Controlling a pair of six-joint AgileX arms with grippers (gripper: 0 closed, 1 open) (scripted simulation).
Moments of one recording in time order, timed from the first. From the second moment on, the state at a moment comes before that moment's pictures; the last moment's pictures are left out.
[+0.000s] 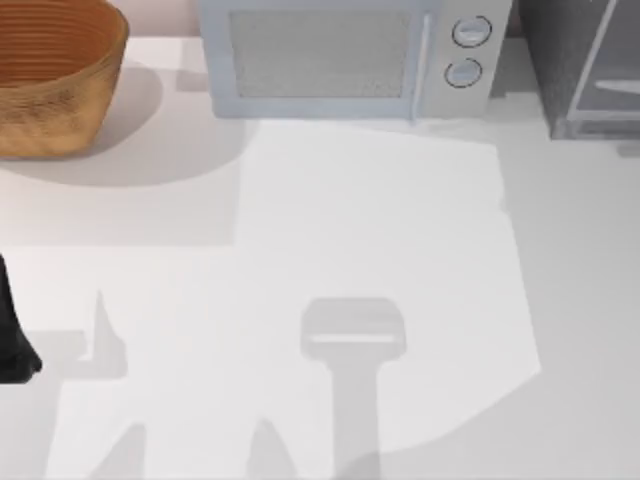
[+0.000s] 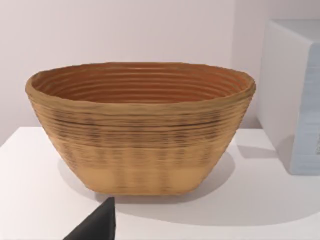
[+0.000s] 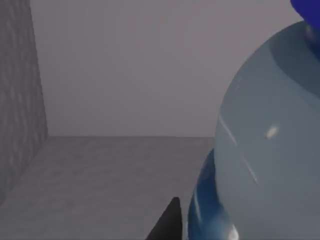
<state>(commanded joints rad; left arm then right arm) 0.00 0.00 0.00 0.00 0.00 0.00 -0.28 2.11 0.98 1.13 -0.26 0.01</state>
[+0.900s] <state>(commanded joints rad) 0.00 0.00 0.00 0.00 0.00 0.00 -0.23 2.36 1.46 0.91 -0.21 0.01</state>
